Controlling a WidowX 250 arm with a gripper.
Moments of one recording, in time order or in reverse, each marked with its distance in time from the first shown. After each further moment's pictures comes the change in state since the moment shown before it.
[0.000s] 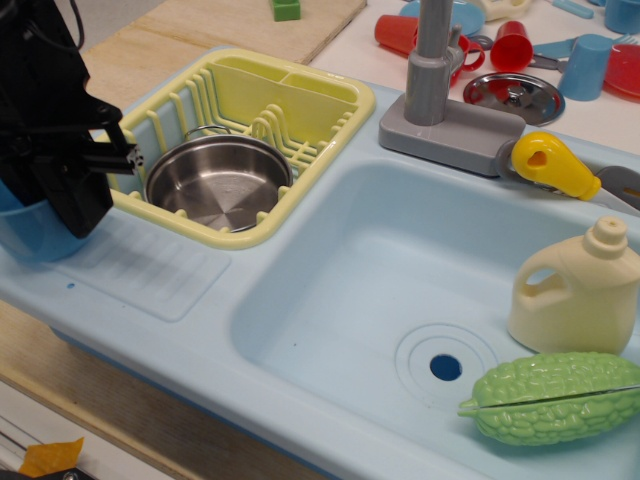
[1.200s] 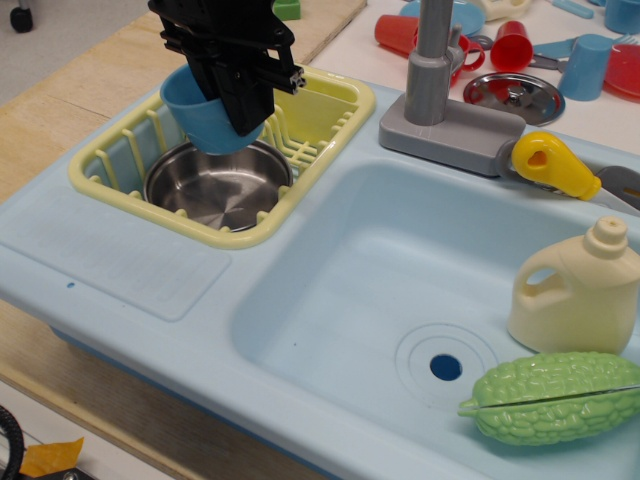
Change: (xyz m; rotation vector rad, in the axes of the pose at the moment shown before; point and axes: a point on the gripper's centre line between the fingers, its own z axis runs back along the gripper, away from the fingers) arm 0.092 -0.057 -0.007 0.003 -0.082 -0.402
